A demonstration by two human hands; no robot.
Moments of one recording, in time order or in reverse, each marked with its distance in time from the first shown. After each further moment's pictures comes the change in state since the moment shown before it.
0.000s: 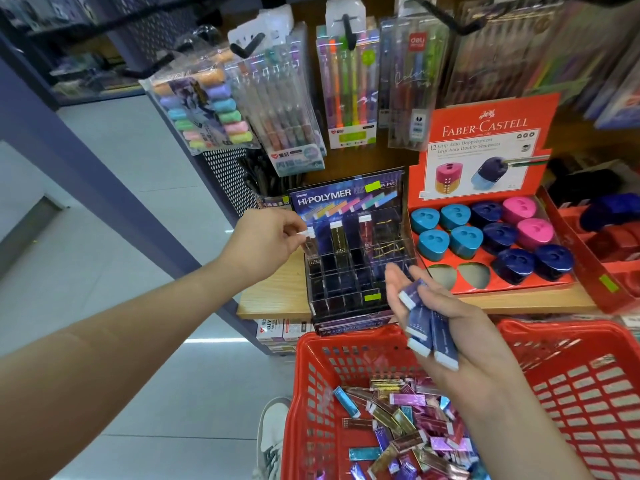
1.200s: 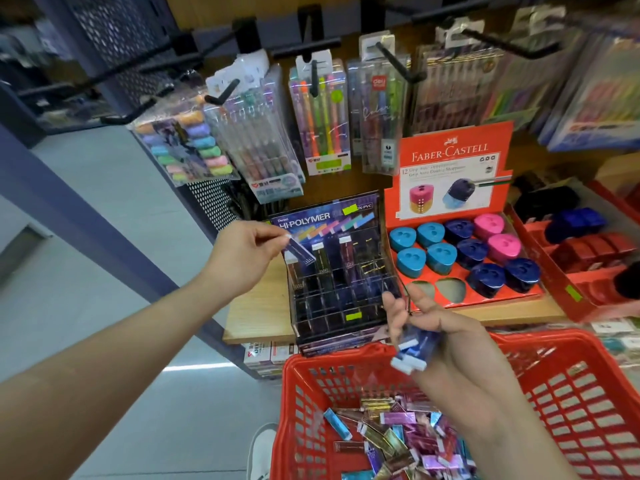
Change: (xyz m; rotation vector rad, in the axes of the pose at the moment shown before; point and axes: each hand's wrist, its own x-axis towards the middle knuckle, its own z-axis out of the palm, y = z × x) left_hand 0.002 0.022 -0.017 -0.378 0.032 -0.200; right_hand -0.007 -0.018 -0.008 0.029 -0.022 0.019
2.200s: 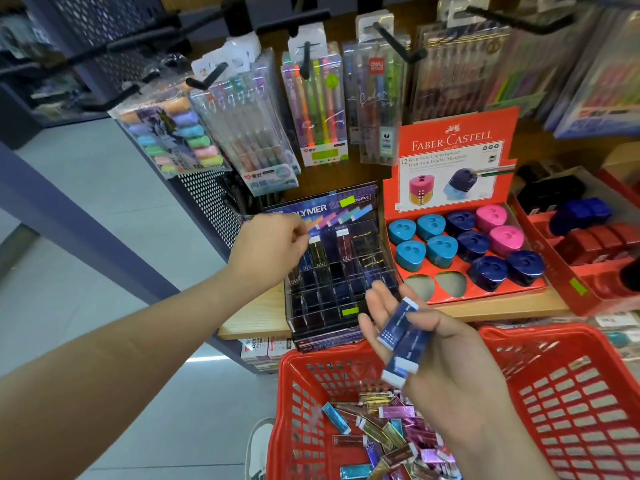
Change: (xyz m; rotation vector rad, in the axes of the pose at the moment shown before) left_hand 0.015 0.007 0.032 0.601 -0.007 0.244; right_hand -0.007 0.013 0.003 0.039 0.043 0.012
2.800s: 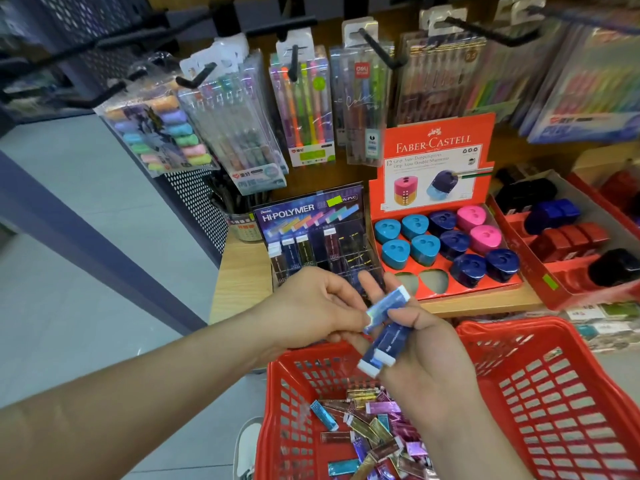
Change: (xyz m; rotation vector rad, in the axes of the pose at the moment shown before) left_hand -0.065 0.068 -0.021 -0.963 -0.651 -0.256; right_hand 0.004 0.009 0.002 -0.089 -0.034 -0.053
